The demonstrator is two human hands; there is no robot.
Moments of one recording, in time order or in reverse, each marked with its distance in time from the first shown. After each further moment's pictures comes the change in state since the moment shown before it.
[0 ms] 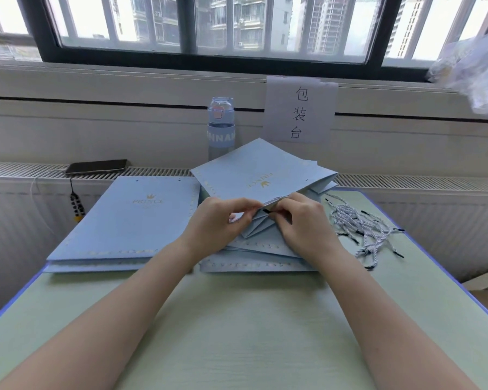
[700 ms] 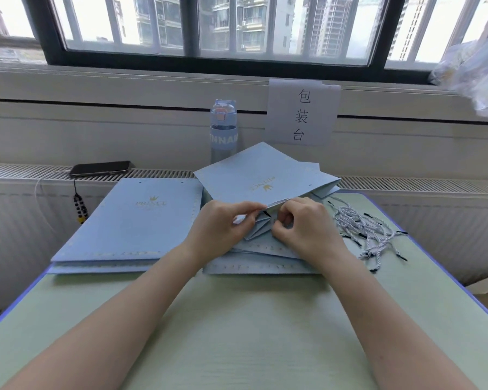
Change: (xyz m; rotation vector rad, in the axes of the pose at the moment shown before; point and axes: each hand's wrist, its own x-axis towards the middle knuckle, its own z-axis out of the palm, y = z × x) left_hand -0.001 0.004 0.002 0.025 0.056 0.007; right_hand 0.000 -0.009 -0.006 -0.077 -0.041 0.059
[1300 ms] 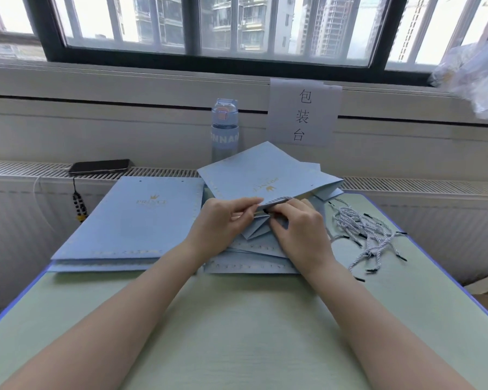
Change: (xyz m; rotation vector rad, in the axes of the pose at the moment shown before) left_hand 0.000 0.003 0.000 -0.064 0.035 -0.117; right_hand -0.005 -0.005 0.022 0.056 0.171 -0.025
